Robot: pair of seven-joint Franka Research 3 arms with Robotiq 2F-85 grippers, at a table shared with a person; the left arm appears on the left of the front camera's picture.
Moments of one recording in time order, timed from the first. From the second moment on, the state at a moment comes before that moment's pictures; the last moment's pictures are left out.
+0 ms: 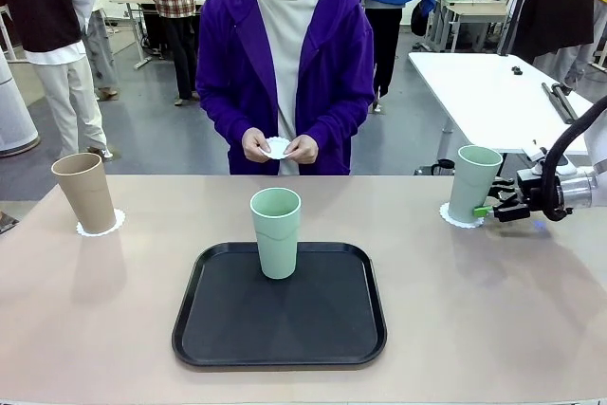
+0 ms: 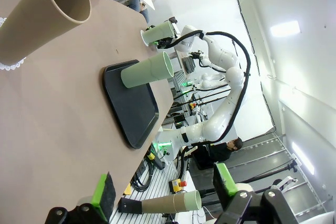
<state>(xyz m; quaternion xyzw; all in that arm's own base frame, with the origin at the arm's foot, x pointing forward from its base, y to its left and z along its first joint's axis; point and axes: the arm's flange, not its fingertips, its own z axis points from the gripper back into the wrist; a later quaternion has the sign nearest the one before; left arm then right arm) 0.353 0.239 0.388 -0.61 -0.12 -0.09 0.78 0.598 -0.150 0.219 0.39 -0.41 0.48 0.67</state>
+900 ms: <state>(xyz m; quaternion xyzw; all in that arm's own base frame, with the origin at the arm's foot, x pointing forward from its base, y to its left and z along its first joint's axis) 0.353 0.239 0.388 -0.61 -0.12 -0.09 0.78 0.511 -0.181 0.397 0.22 -0.27 0.29 0.89</state>
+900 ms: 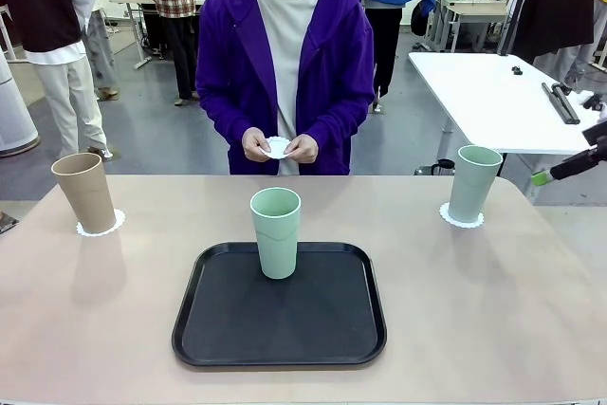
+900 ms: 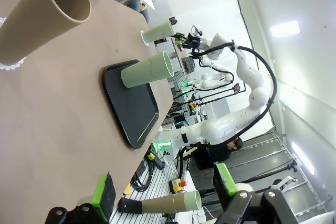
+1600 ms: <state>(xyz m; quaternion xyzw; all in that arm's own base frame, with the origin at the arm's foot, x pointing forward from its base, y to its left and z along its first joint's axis) 0.353 0.239 0.388 -0.61 -0.12 -0.09 0.78 0.477 -0.060 0.500 0.07 -0.11 0.17 0.98</state>
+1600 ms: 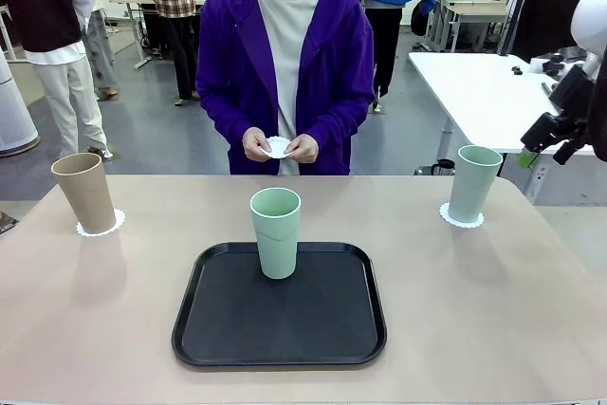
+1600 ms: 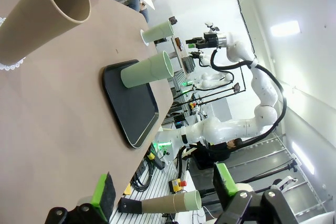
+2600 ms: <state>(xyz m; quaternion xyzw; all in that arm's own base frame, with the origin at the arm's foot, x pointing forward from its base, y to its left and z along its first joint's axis) 0.353 0.239 0.388 -0.61 -0.12 -0.09 0.78 0.468 -0.036 0.508 0.06 -0.07 0.17 0.98</state>
